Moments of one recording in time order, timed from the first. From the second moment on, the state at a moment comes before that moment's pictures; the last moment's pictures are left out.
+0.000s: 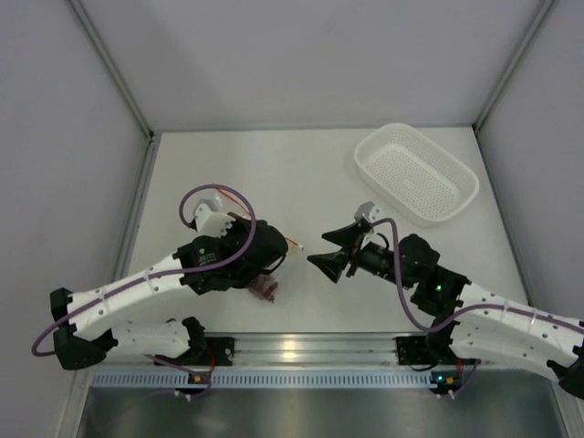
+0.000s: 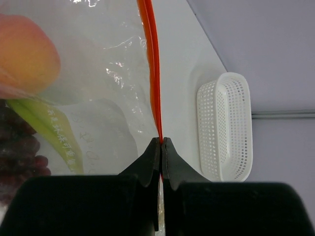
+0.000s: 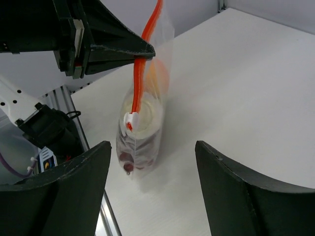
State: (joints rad) left arm -1.15 1.11 1.18 -0.99 -1.01 -1.78; right arm 1.00 0.78 0.58 0.21 -0.06 0.23
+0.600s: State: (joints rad) left arm -1.15 1.10 1.15 -0.97 -0.98 -1.94; right arm 1.08 0.92 0.47 0.55 0.11 0.12
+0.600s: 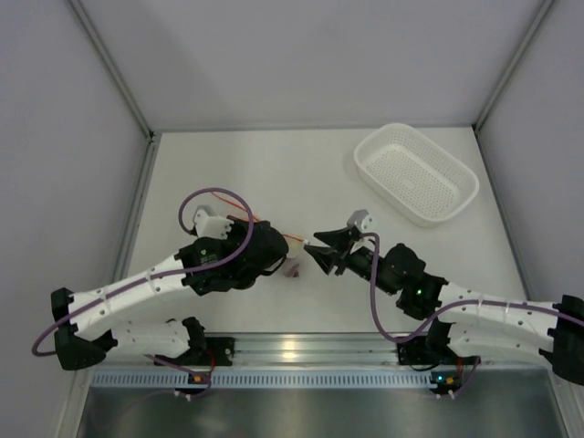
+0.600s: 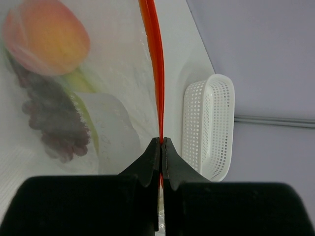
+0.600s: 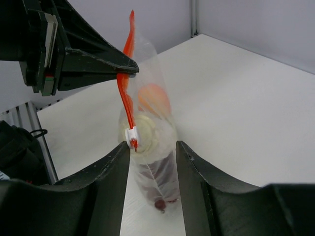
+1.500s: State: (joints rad) left arm -1.15 1.09 1.13 -0.94 -0.96 -1.97; right arm 1.08 1.04 0.42 0.77 0.06 0.09
